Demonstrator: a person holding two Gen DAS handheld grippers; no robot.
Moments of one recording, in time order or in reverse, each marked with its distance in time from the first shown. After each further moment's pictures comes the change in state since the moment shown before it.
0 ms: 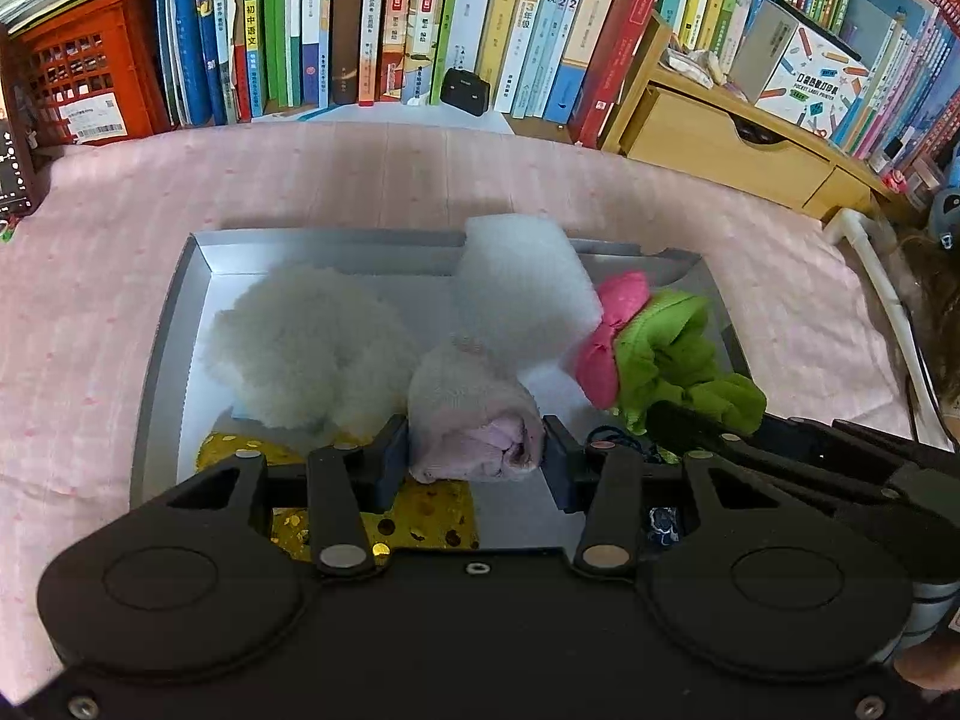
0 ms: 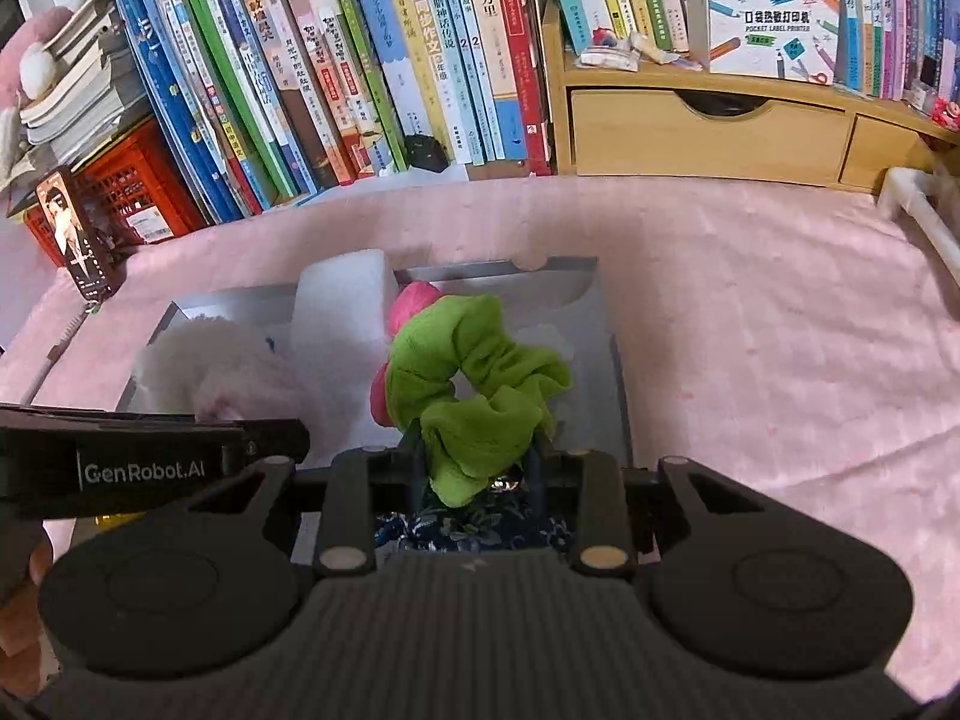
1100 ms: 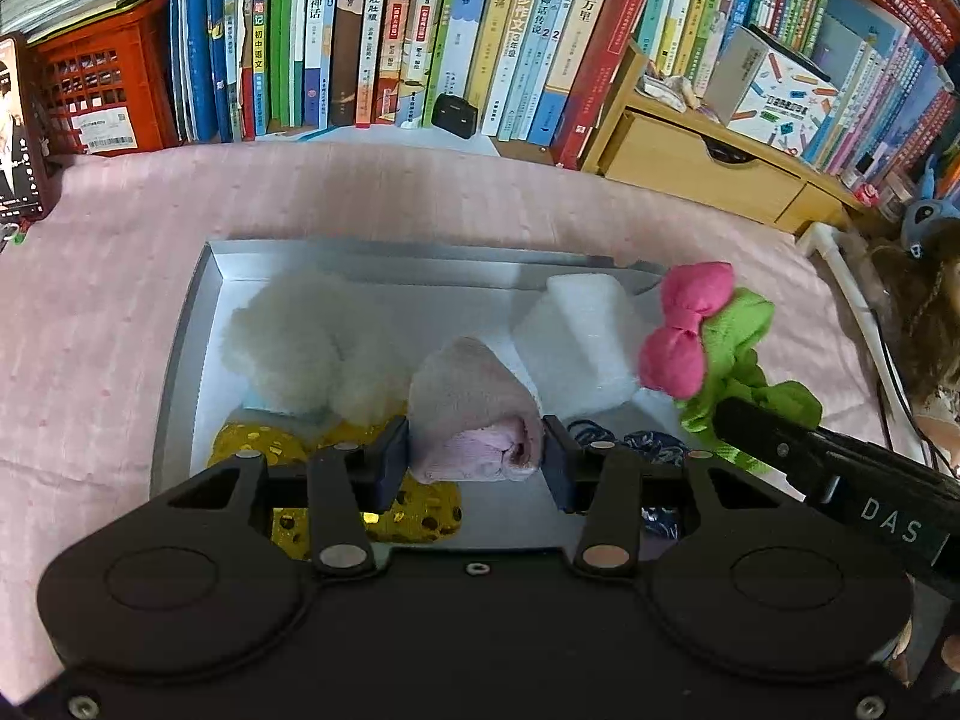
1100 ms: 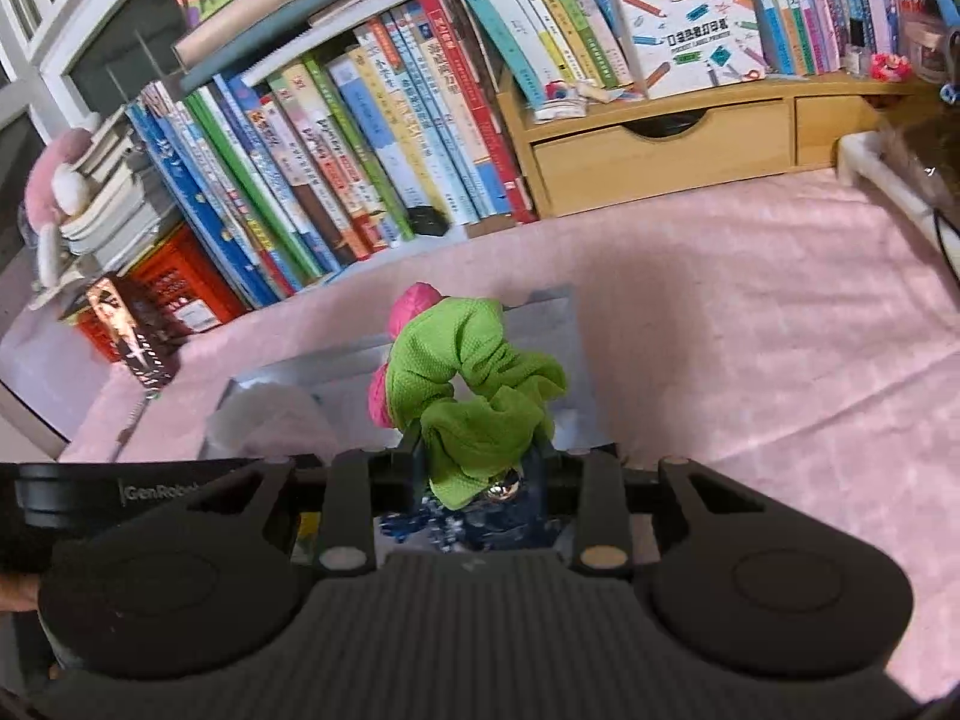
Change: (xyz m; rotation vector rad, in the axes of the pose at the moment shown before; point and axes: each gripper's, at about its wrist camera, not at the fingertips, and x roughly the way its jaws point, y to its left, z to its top) left arm -0.027 0.002 -0.007 -0.010 -0.040 -0.028; right arm -0.046 -0.026 -0.020 0.154 -0.125 0.073
